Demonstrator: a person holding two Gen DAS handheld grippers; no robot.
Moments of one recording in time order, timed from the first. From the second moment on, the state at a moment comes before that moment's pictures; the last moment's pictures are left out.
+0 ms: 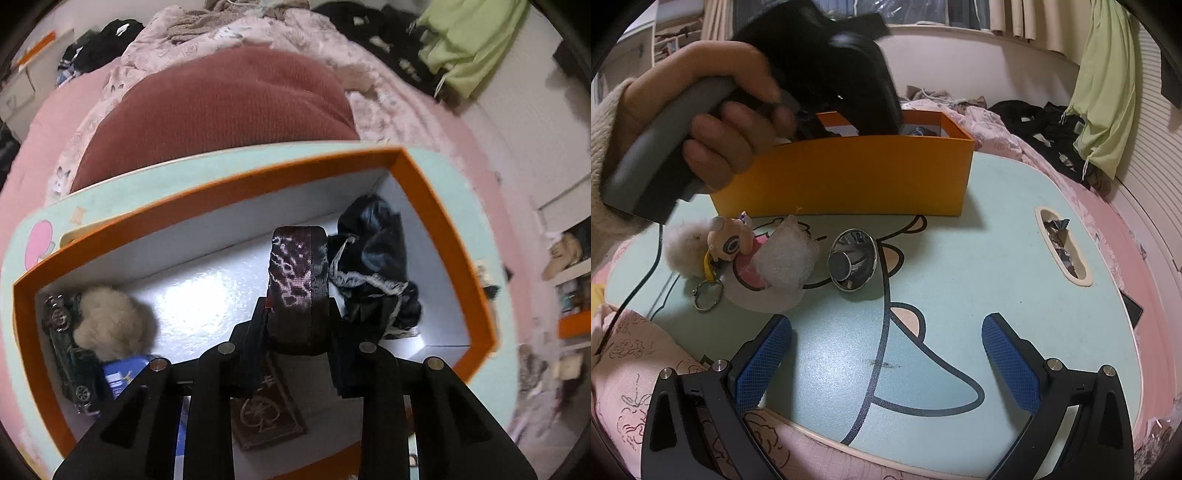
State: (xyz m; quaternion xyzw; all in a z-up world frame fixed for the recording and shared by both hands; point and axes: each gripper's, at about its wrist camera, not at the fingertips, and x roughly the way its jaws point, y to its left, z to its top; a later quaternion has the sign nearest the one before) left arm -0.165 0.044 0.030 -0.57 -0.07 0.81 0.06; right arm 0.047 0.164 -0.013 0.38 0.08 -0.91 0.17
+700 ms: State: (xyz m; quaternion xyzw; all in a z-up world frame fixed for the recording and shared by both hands) left arm -0.025 0.012 0.061 -0.49 -0.11 0.84 0.19; right arm 0.047 0.163 -0.015 0.38 0.08 -0.91 0.17
